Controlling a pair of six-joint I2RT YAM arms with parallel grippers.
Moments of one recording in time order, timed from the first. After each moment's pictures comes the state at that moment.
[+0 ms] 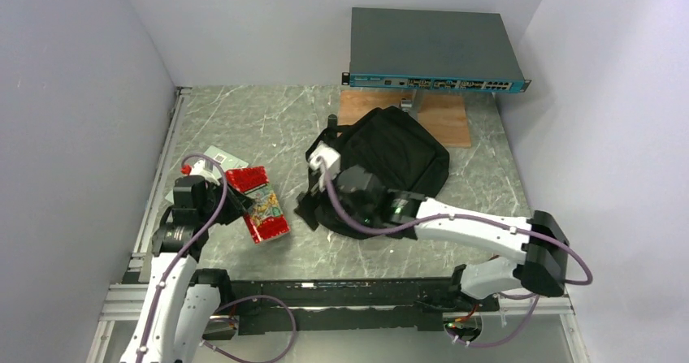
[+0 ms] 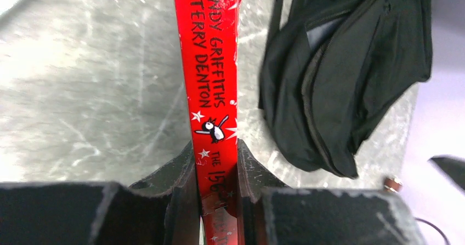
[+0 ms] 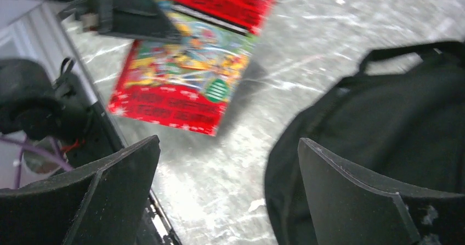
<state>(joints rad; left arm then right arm) -0.01 0.65 0.57 -0.60 0.31 -0.66 1.20 1.37 1.01 -0.02 0.14 0.16</state>
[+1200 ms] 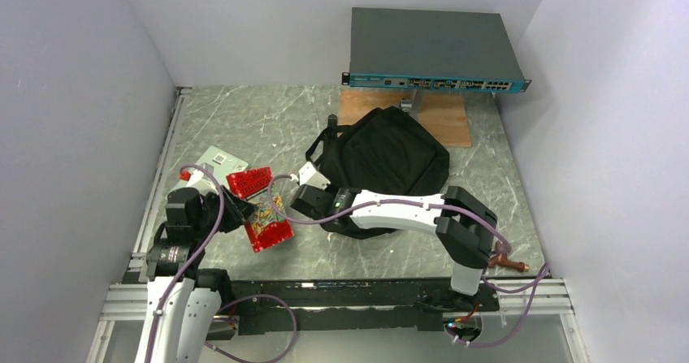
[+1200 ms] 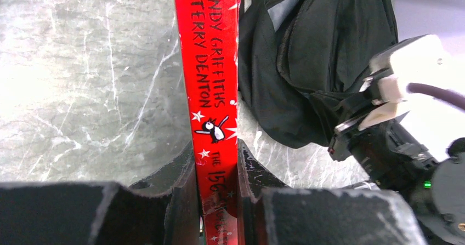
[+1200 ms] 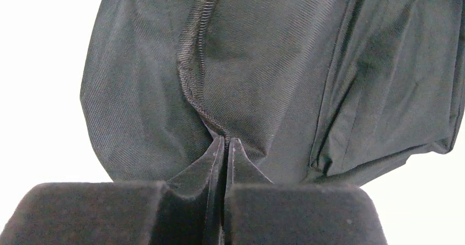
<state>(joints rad) -0.01 0.43 0.57 -0.70 0.35 -0.60 1.18 1.81 1.26 -0.57 0.73 0.21</state>
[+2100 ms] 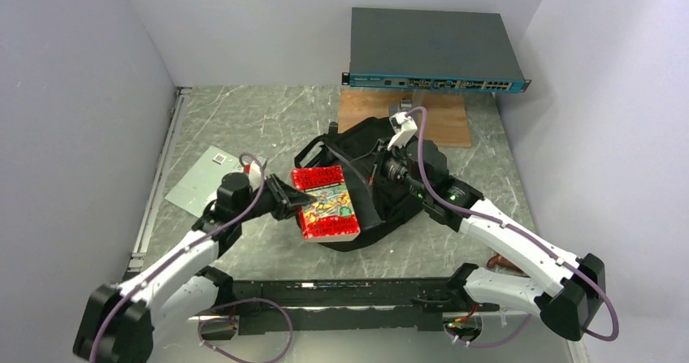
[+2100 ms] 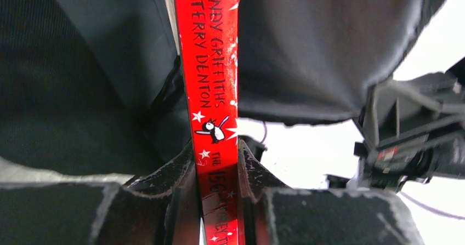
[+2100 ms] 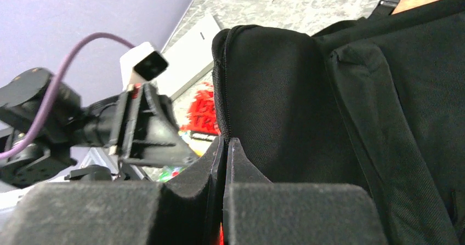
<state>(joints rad) -0.40 0.83 0.36 0.17 0.56 -1.31 0.76 1.05 0.90 -0.08 -0.02 0.56</state>
